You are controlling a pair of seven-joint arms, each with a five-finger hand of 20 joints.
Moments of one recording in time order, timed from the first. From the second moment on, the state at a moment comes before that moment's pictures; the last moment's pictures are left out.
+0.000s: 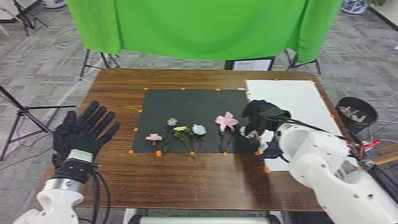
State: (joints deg) left arm 125.7 -50.6 -91.3 -123.1 4.0 9.7 24.0; right arm -86.2 -53.6 68.9 -114.5 -118.7 -21.7 27.6
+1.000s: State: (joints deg) left arm 125.8 -50.4 -91.3 -123.2 3.9 9.7 24.1; right arm -85.9 -52.9 68.4 -114.7 -119.0 -19.0 27.3
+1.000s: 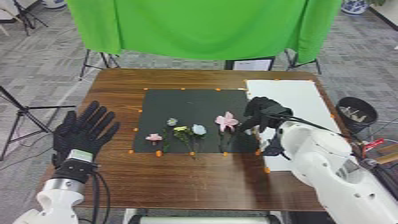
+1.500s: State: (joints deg) left arm 125.9 -50.3 -91.3 -123.2 3.8 9.7 24.3; right arm -84.8 -52.2 67.5 -114.2 -116.3 -16.4 27.8
